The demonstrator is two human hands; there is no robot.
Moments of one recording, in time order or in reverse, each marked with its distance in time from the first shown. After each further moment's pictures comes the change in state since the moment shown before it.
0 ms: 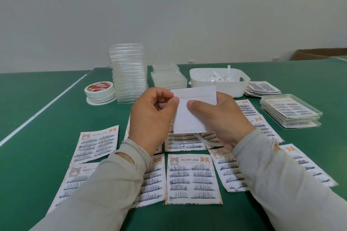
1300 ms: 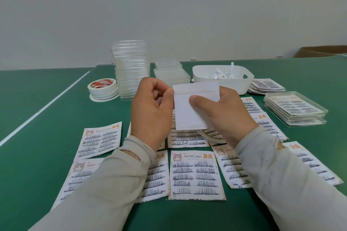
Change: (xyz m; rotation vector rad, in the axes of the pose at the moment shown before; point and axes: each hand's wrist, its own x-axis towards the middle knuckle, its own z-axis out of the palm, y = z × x) left_hand 0.003 -0.003 -0.002 0.084 0.078 0.134; right_hand -0.002 -0.002 0.002 -0.111 0.045 -0.108
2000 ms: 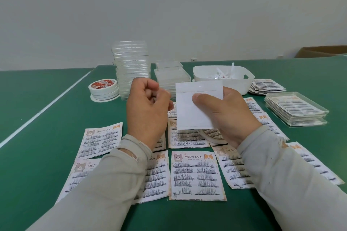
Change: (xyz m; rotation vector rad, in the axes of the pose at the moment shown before) left_hand 0.004 0.004 -0.004 -0.098 0.054 -0.083; right_hand 0.002 0.000 -0.003 0.150 -0.023 0.082
